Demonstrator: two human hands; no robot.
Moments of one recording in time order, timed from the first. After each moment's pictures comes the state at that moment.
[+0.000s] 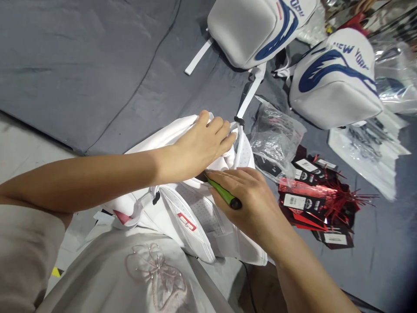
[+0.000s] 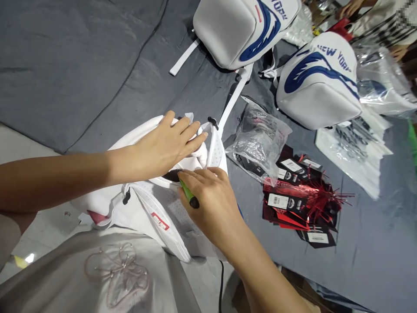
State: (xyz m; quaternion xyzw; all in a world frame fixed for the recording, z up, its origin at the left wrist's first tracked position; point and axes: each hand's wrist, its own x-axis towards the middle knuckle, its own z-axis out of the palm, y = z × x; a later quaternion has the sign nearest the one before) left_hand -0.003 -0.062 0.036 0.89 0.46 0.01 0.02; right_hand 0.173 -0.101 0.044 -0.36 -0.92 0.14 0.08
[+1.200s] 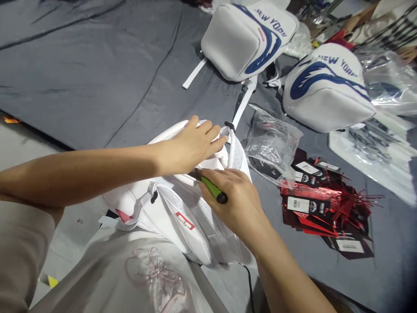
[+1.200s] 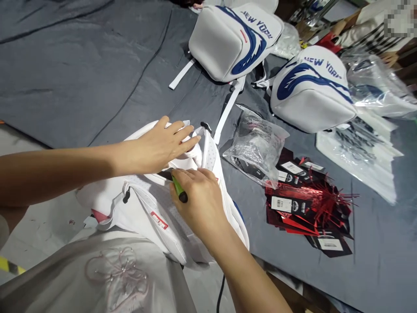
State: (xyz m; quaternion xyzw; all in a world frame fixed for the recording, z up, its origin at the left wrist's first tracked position) left_hand -0.007 -0.059 0.048 0.90 0.43 -0.06 -0.01; right_hand 0.166 -0.117 0.044 -0.43 -0.89 0.09 0.10
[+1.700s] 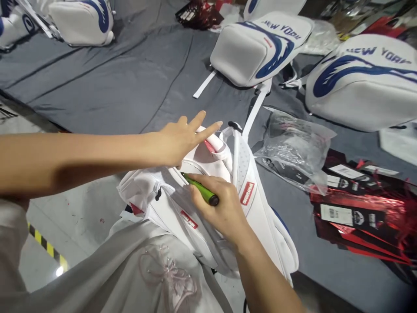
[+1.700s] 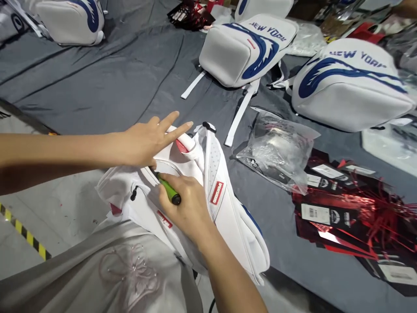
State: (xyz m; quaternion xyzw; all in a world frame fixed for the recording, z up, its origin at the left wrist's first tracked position) left_hand -0.024 -0.089 0.089 0.80 0.56 -0.19 0.05; right_hand 0.150 -0.150 0.024 -0.38 -0.82 0.31 0.30
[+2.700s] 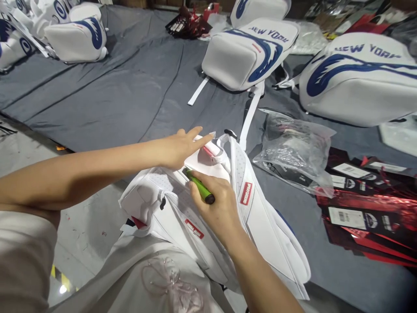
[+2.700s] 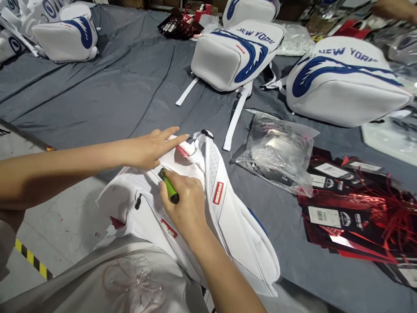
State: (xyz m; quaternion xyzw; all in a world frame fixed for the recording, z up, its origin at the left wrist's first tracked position) left_hand -0.032 -0.053 0.077 0.81 0.53 -0.18 0.15; right_hand 0.134 -0.130 0.003 -0.44 -0.79 0.23 0.37
